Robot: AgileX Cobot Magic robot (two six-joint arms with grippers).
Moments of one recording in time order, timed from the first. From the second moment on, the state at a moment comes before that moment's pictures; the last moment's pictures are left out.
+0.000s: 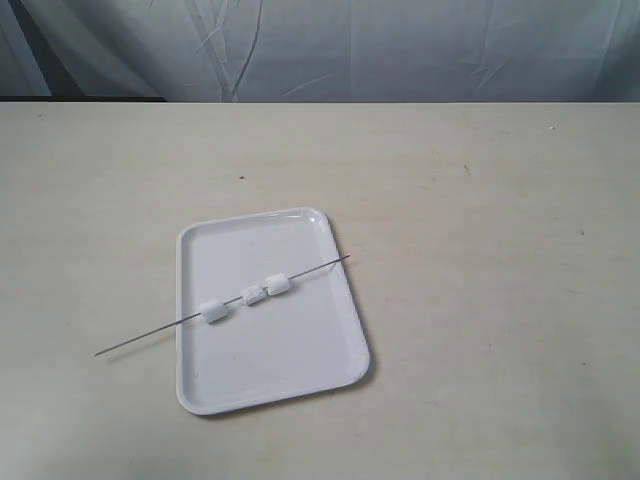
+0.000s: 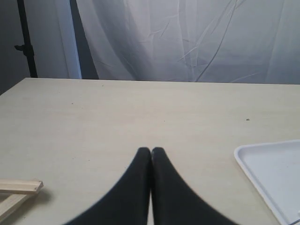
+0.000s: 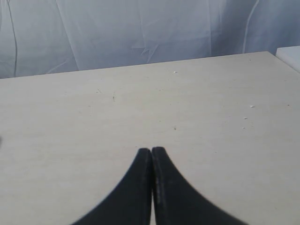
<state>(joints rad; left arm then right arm) 0.02 0.01 0.00 0.05 0.24 -0.06 -0.06 0.00 0.00 0.17 0.33 -0.11</state>
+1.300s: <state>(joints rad) 0.02 0.33 -0.20 1.24 -0.26 -1.28 -0.06 0.00 0.00 0.17 0.33 -0.11</state>
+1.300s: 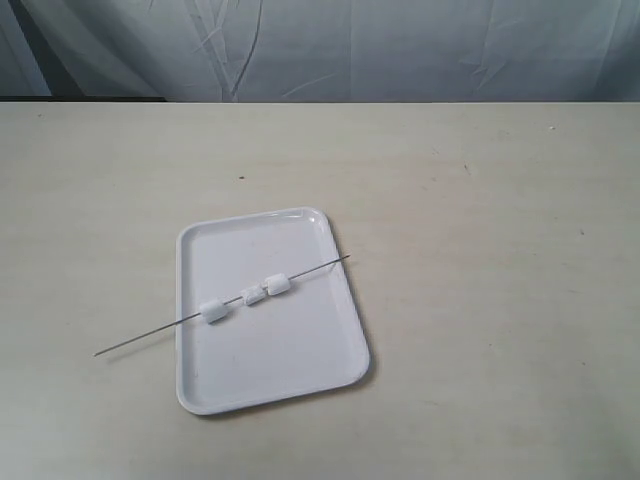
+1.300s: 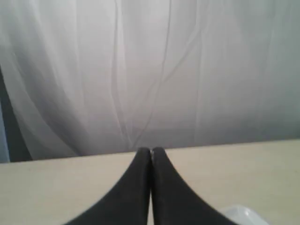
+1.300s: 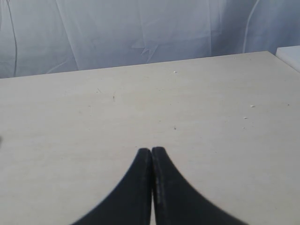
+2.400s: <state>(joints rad) 0.02 0.96 -0.25 0.14 0.38 -0.57 -0.06 0.00 0.00 0.17 0.33 -0.11</state>
